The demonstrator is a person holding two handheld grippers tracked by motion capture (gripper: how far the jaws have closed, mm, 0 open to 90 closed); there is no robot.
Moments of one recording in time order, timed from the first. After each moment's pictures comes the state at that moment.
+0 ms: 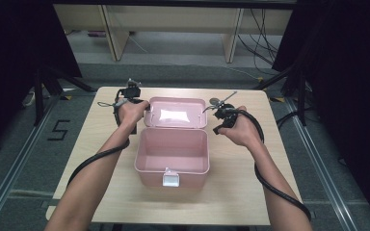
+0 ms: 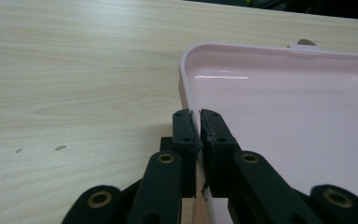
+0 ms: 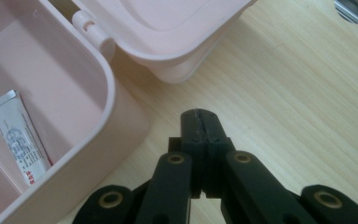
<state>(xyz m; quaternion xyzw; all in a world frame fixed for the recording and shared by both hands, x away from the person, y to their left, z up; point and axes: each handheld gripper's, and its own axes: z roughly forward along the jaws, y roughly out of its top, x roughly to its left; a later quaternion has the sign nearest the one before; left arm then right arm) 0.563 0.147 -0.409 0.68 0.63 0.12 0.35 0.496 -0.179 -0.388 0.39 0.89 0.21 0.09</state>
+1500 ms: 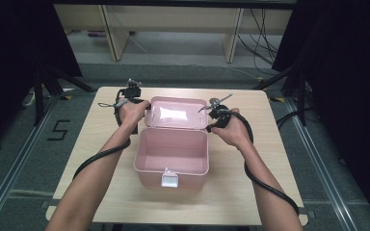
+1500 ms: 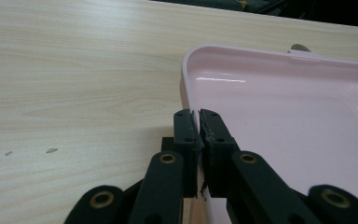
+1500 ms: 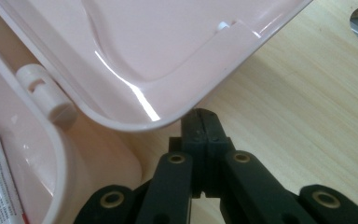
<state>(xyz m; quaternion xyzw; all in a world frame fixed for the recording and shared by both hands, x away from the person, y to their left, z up) 0.563 0.145 -0.410 0.67 0.63 0.12 0.36 0.514 -0.167 -0.416 0.40 0.87 0.26 0.09</state>
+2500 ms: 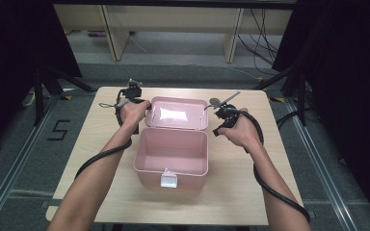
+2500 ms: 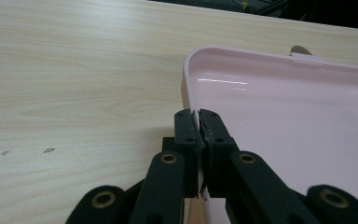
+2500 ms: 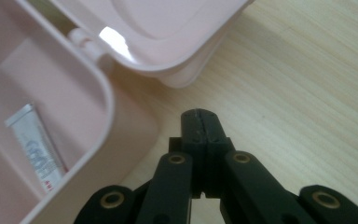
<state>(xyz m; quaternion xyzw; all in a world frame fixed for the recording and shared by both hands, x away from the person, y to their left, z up) 0.563 0.143 -0.410 0.67 0.64 0.12 0.36 0.490 -0.180 -0.384 0.44 0.87 0.22 0.06</state>
